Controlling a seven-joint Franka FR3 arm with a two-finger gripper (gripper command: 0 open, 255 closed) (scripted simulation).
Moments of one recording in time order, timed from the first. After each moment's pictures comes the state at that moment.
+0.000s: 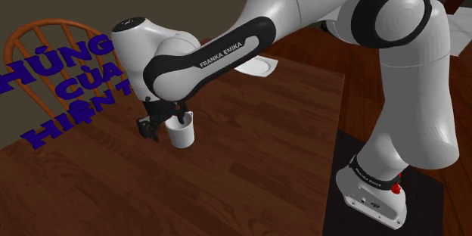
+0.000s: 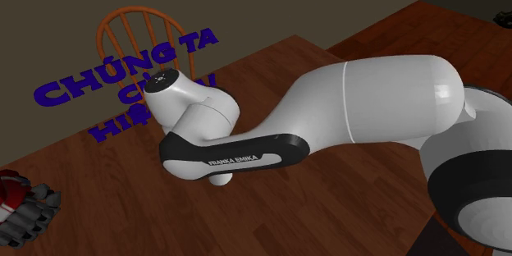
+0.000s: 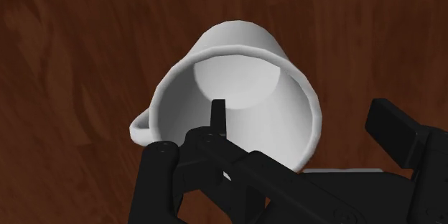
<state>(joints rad) 0.32 0.53 0.42 -1.57 -0.28 1.99 0.79</state>
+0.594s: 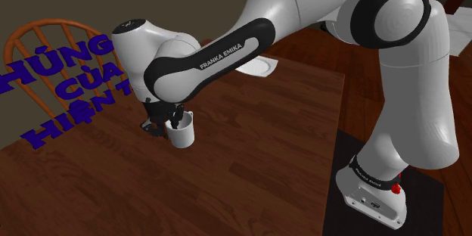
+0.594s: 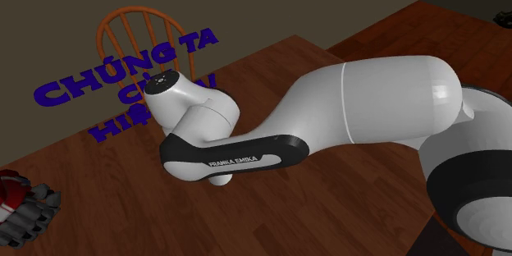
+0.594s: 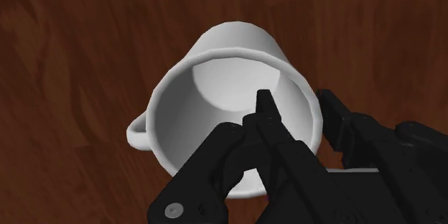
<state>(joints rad) 0.32 0.53 0.42 -1.57 -0.28 2.00 0.79</state>
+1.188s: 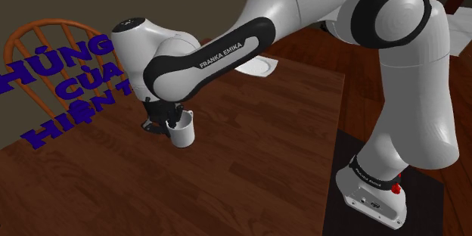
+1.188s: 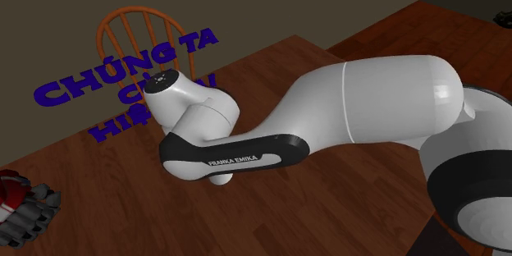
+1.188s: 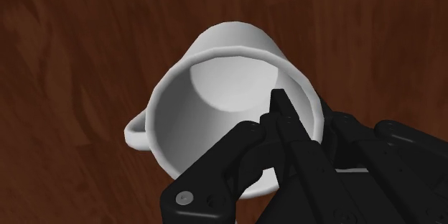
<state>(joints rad) 0.32 0.53 0.42 -1.57 -0.28 1.99 0.79</state>
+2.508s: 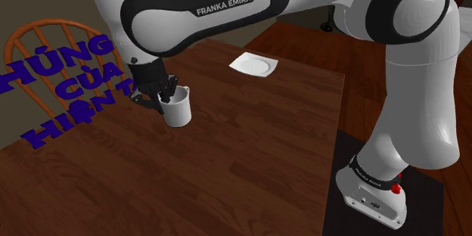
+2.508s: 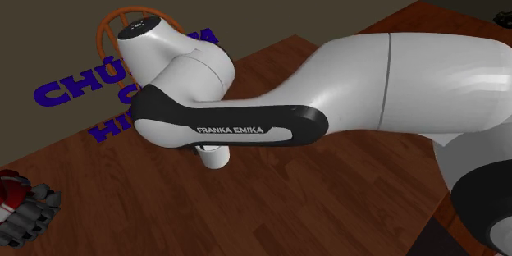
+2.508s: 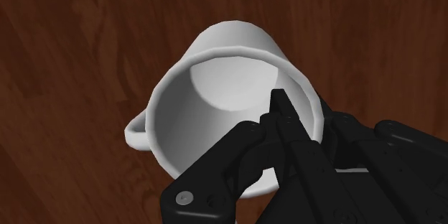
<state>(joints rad) 0.33 0.47 0.44 -1.39 -0.25 1.76 0.75</state>
